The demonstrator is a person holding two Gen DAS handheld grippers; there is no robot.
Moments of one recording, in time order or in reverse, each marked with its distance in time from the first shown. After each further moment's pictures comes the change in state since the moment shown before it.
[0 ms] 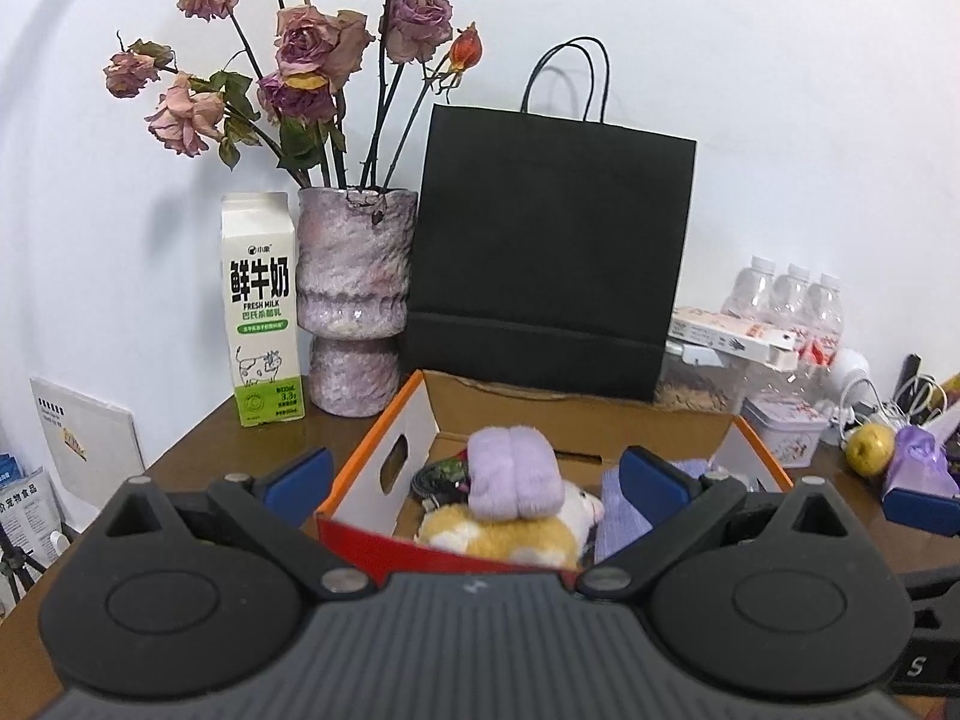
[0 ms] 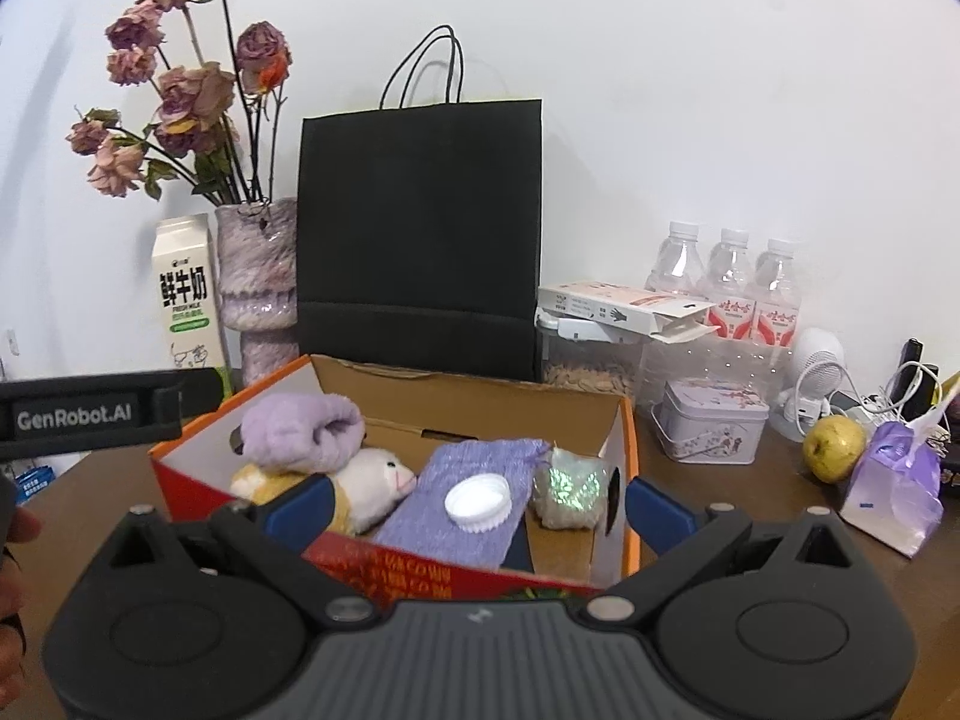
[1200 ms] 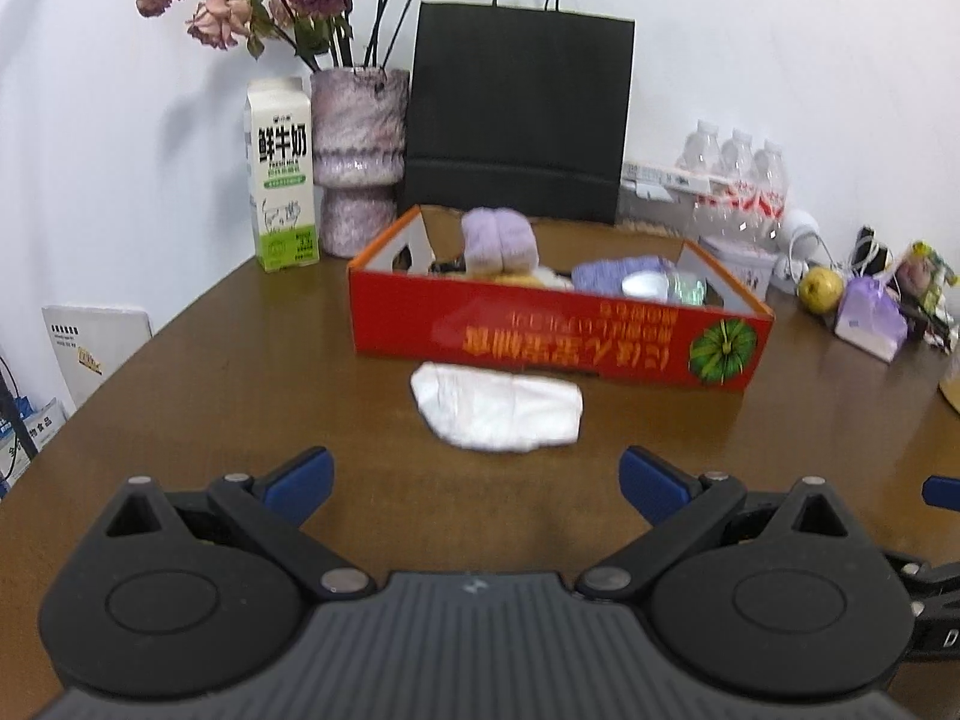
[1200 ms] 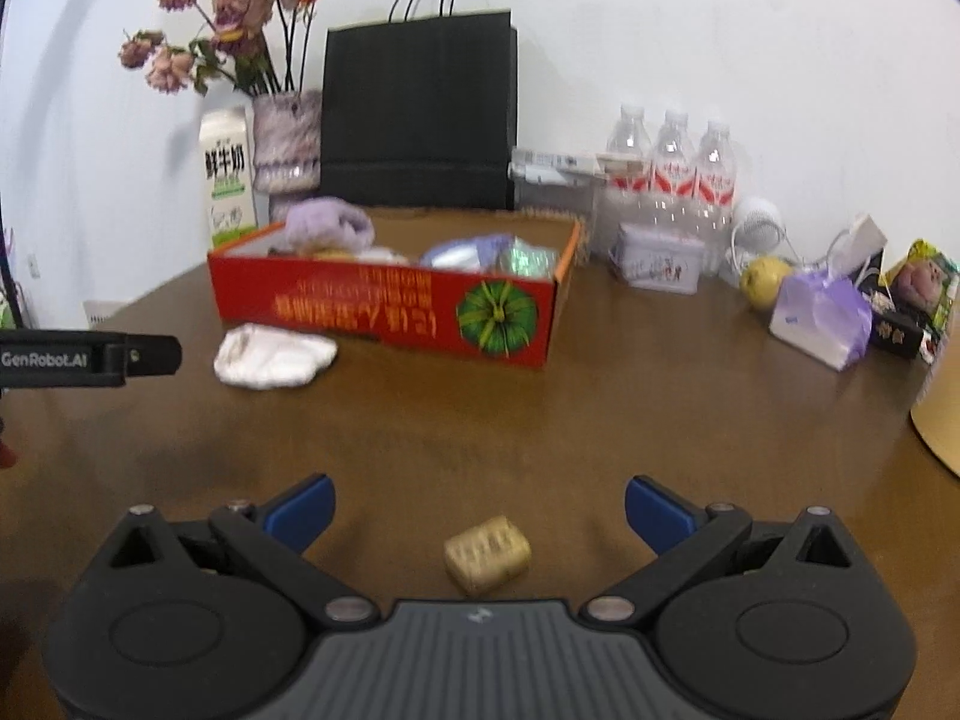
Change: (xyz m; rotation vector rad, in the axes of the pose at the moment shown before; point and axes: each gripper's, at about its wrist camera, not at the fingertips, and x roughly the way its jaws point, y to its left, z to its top) left arm -0.091 0.011 -0.100 0.055 0.180 -0.029; right arm -0.112 -0.027 -0.119 -0.005 0.177 0.009
